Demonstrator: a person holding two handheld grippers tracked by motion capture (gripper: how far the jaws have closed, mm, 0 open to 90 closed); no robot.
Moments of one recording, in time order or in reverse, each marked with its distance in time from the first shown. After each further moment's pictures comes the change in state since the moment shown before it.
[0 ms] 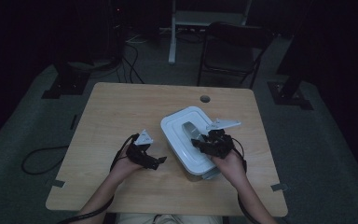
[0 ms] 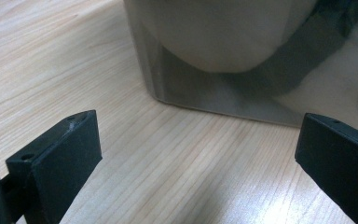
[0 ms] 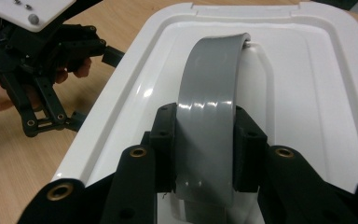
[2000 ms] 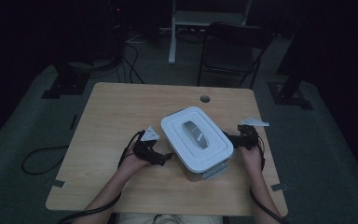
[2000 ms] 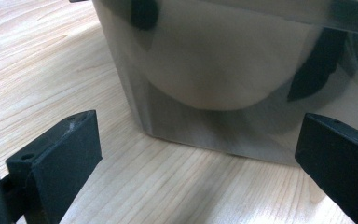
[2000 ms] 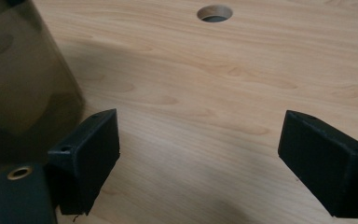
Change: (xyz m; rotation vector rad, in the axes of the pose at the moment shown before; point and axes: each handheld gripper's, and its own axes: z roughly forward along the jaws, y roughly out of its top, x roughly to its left) left arm -0.005 0.015 0.017 -0.040 -0.026 -0.034; right arm -0.149 -0.079 0.025 -0.100 -0.261 0.178
